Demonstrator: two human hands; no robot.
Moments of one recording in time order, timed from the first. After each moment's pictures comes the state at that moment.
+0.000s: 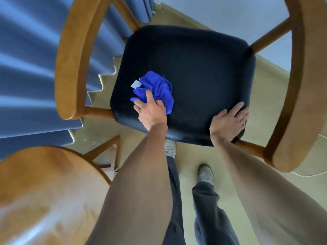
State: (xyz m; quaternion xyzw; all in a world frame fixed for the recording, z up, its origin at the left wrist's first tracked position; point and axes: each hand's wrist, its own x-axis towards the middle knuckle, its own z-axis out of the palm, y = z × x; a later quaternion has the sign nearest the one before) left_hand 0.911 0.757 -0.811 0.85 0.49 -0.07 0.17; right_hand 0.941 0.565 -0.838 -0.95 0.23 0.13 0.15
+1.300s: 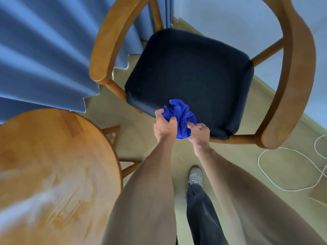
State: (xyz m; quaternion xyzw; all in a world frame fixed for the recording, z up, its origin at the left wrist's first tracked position) left_hand 0.805 0.701 -0.755 0.69 0.56 -0.02 0.47; right_hand 0.837 0.599 -0.785 -0.73 0.28 0.33 0.52
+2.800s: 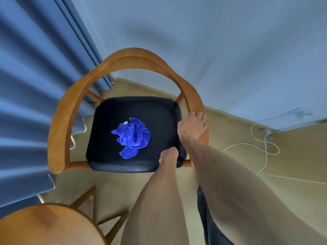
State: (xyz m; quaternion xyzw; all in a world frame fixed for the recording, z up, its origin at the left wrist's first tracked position) left_hand 0.937 0.593 -0.642 0.53 0.58 -0.35 0.51; right_hand 1.021 0.532 -0.621 -0.96 0.23 0.07 0.15
